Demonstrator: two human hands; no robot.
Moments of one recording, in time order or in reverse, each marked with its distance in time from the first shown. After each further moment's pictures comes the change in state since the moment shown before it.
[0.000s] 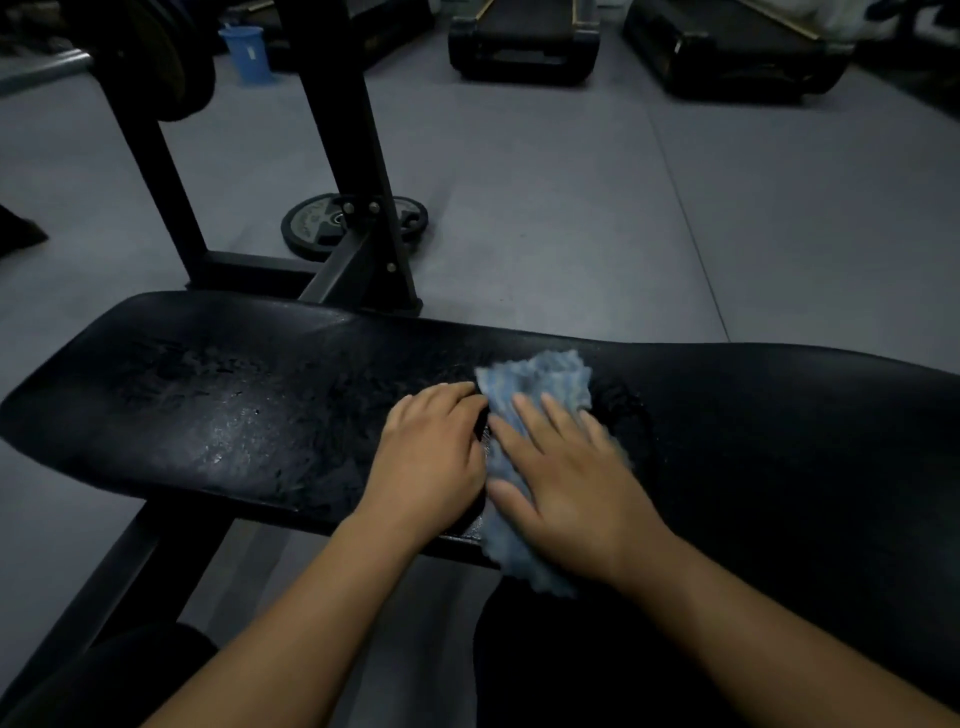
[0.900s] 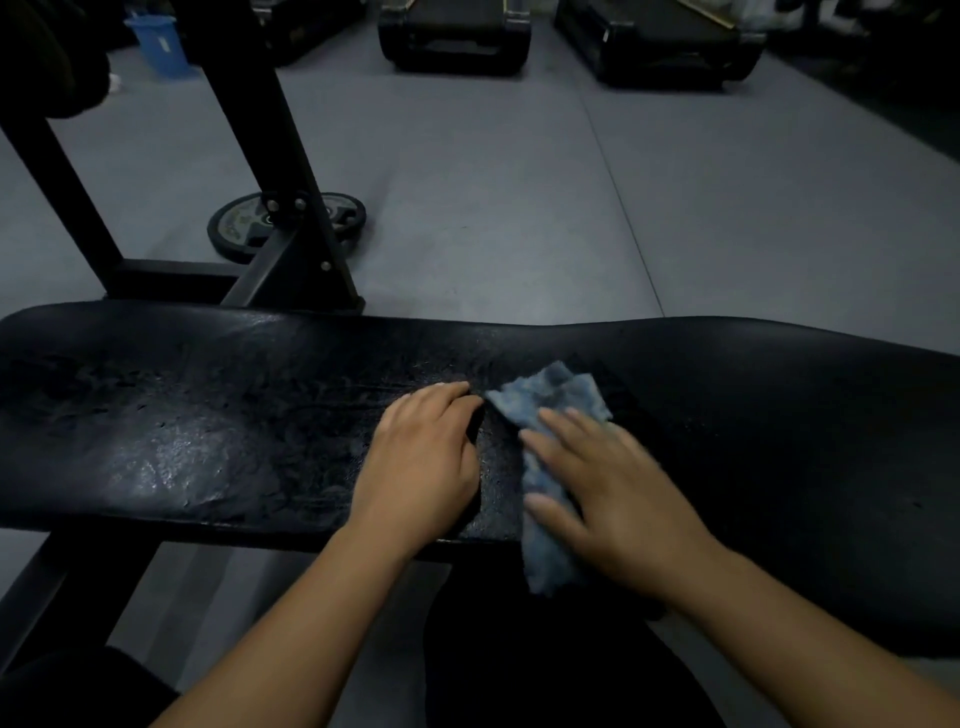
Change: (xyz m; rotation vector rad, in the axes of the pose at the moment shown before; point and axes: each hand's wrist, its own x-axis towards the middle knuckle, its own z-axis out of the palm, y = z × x) left_hand 0.003 0.052 0.020 0.005 0.018 0.137; right_hand -0.070 0.068 -0.006 0.048 0.064 0.069
